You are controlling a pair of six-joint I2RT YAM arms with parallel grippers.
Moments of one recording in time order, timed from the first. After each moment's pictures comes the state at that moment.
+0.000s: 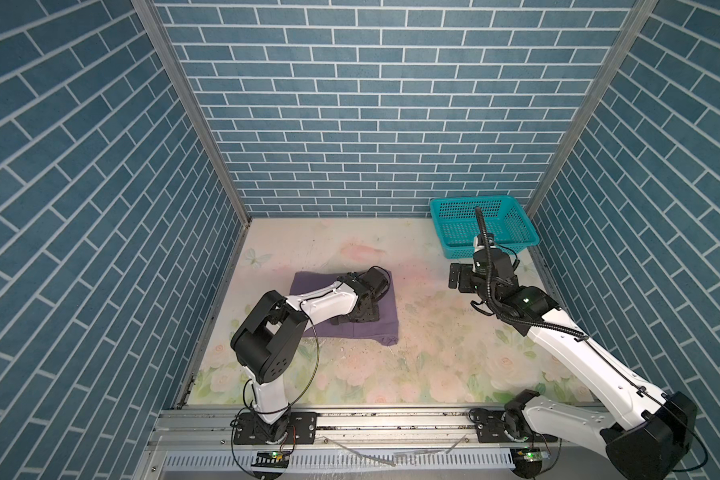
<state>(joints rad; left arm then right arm) -0.69 1.81 1.14 -0.70 -0.25 -0.81 0.58 1.11 1.02 -0.54 0.41 0.35</state>
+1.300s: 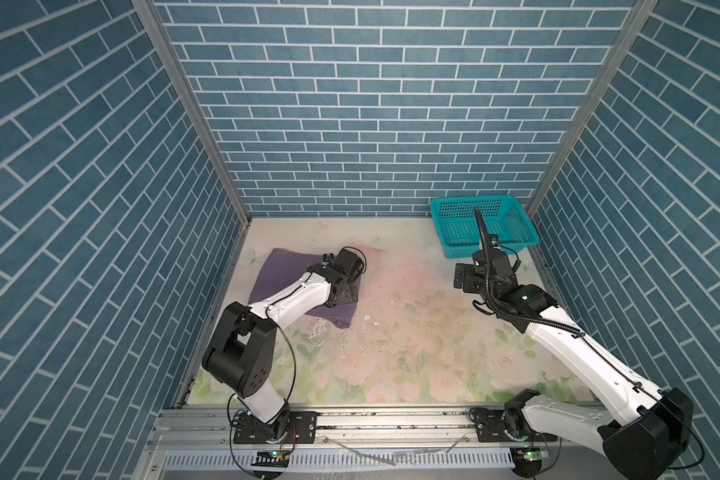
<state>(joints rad) -0.54 1.65 1.11 -0.75 -0.33 -0.68 0.55 1.13 1.01 -0.57 0.47 0.36</state>
